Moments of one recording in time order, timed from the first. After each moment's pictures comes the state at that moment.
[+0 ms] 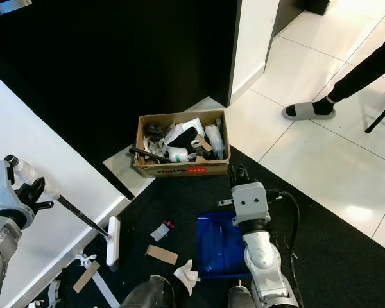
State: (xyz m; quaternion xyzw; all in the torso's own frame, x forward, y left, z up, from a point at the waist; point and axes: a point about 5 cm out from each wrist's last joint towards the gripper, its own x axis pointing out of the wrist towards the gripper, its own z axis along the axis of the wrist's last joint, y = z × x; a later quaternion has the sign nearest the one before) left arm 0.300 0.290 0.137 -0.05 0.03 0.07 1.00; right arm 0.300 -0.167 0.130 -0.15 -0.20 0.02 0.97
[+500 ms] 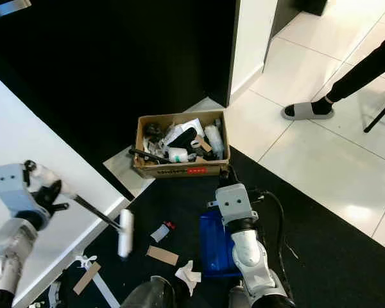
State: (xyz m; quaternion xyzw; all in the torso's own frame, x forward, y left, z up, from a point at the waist) left arm 0.302 0.250 0.117 -0.10 0.06 0.00 0.99; right arm 0.312 -0.144 0.114 -0.16 -0.20 0.03 0.97
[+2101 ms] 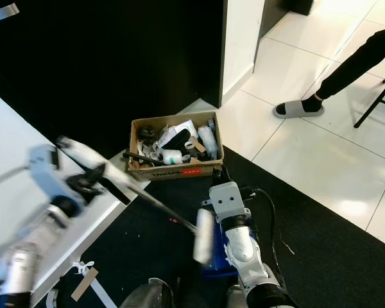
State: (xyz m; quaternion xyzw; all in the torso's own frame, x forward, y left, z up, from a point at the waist) left arm 0.298 0.205 0.186 -0.18 0.00 -0.11 0.98; right arm 0.318 -0.134 0.109 -0.16 -0.20 0.05 0.97
